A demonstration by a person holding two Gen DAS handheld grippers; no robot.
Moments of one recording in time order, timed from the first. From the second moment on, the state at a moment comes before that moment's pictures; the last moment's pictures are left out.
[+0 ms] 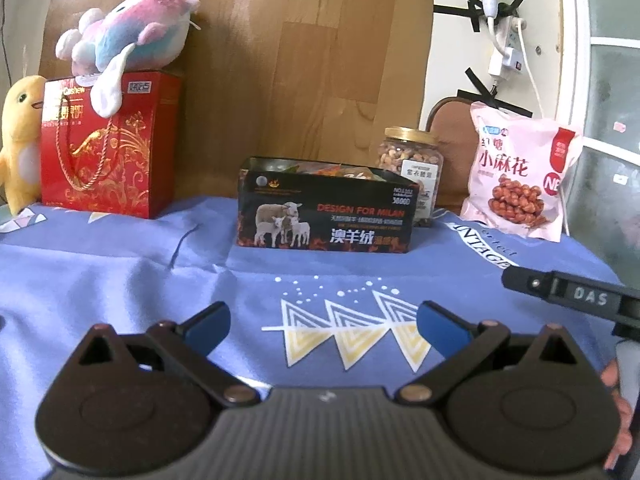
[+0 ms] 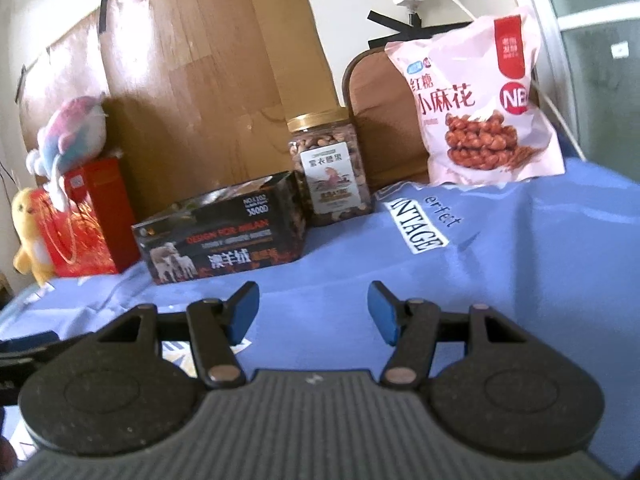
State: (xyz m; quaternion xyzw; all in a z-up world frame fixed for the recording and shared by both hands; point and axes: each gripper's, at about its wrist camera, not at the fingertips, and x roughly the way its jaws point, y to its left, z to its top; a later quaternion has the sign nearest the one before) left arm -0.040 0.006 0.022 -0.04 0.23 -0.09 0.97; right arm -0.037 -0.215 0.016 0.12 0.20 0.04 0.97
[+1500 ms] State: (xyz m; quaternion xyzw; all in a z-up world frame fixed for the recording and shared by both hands) left arm -0.024 0.011 0.013 -0.06 0.29 -0.05 0.95; right arm -0.056 -0.181 0.023 0.03 0.16 0.05 0.99
